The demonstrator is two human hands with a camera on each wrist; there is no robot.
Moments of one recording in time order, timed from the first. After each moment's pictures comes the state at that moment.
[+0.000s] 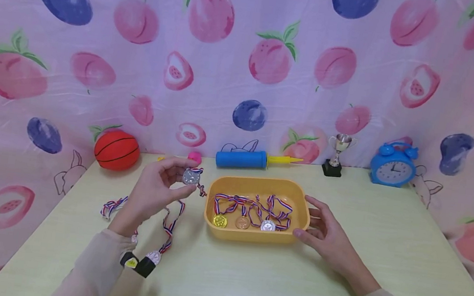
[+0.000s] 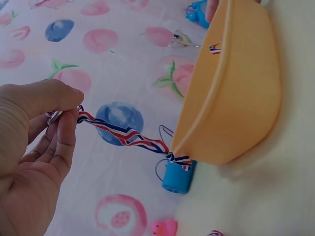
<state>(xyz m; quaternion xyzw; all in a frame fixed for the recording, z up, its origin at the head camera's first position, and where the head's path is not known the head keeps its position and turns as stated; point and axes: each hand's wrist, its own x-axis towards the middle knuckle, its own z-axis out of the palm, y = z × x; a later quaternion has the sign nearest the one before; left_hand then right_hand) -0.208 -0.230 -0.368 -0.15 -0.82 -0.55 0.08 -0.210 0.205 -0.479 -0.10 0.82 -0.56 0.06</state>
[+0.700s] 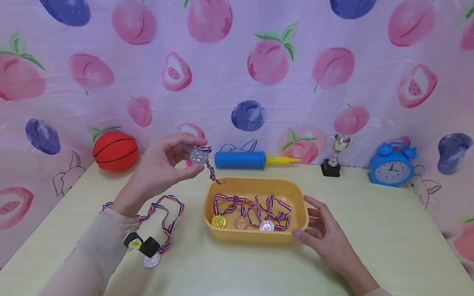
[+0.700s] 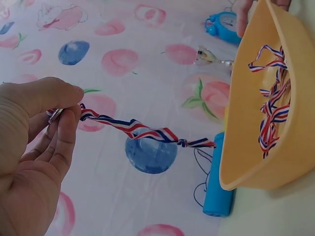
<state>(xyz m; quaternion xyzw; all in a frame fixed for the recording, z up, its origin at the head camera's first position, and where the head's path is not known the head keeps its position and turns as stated) -0.222 -0.214 -0.318 -0.22 -0.80 -0.54 0.11 -0.211 0.206 -0.481 -0.10 0.82 -0.56 0.06</state>
